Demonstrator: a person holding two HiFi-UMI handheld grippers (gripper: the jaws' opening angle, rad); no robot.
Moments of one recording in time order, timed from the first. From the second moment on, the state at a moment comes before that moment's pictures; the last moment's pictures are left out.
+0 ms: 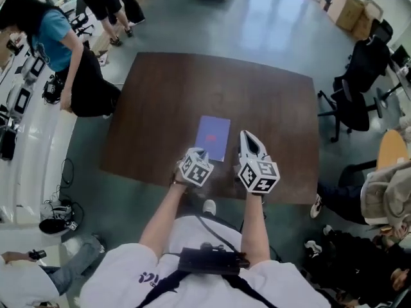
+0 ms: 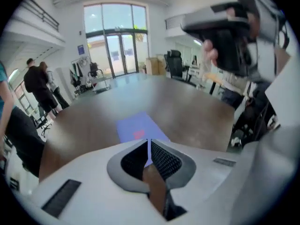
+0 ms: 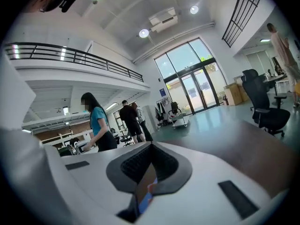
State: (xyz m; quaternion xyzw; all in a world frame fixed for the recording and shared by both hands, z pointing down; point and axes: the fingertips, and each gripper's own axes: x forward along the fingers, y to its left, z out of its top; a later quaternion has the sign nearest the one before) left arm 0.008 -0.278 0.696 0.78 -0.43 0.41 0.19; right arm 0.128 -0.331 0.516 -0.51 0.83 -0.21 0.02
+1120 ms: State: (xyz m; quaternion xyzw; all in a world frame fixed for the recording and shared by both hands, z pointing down) left arm 0.008 -0.301 0.396 0.83 -0.56 -0.03 0.03; right arm 0.114 -0.304 0.388 -0.48 0.88 -0.04 0.04
